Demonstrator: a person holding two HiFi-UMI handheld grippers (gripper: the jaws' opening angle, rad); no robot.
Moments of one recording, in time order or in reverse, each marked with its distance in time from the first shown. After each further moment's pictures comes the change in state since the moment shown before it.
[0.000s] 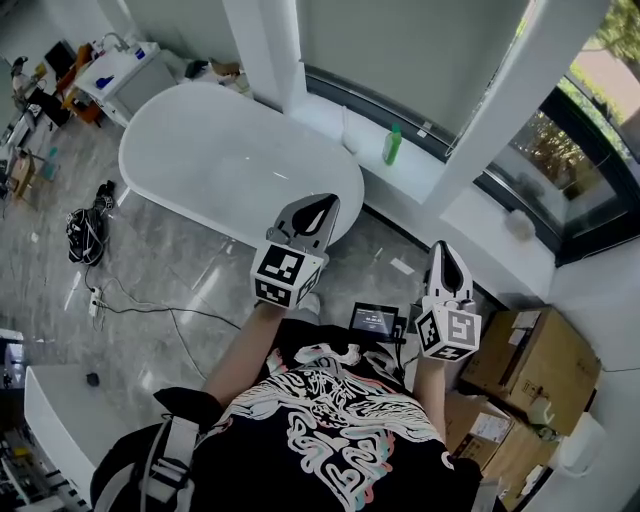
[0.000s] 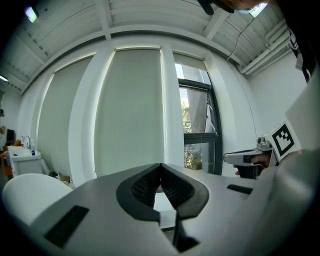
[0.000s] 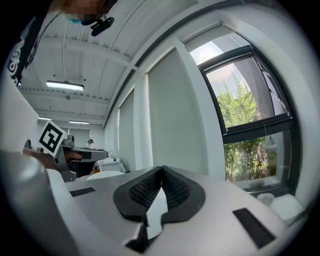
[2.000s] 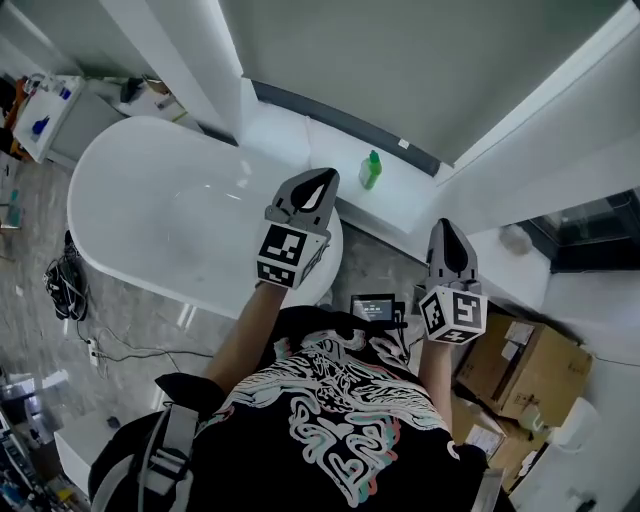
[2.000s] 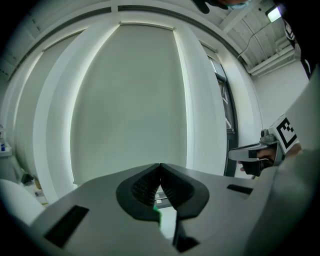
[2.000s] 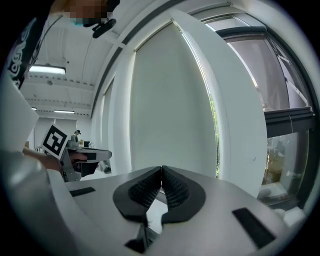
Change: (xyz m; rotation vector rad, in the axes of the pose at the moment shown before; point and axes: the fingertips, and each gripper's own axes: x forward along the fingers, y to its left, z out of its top) left arm 0.329 0.184 0.008 -0.018 0.029 -0.120; right arm 0.323 -0.110 0.024 -0.020 0.080 -0.124
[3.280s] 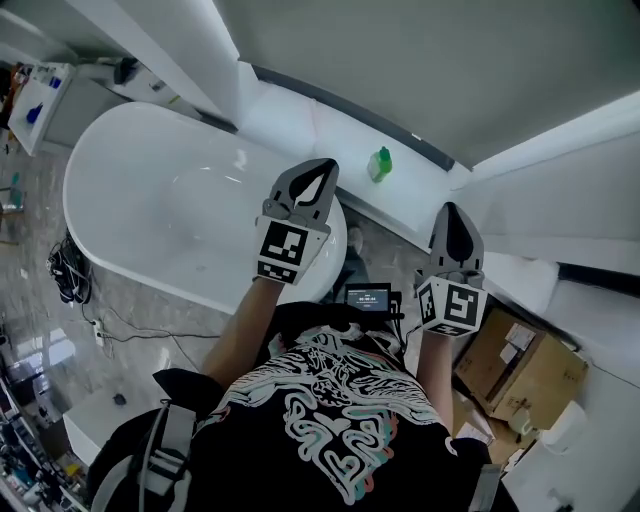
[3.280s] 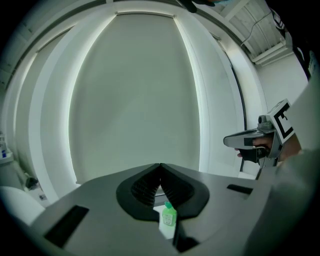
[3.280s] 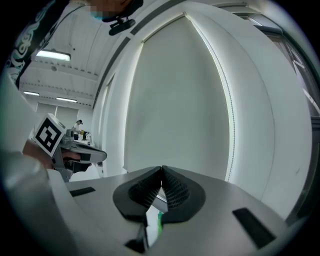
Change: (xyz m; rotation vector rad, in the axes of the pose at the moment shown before) left arm 0.078 0.057 -0.031 0.045 0.081 0.040; right arm 0.110 -0.022 -0.003 -0.117 0.013 -0.016
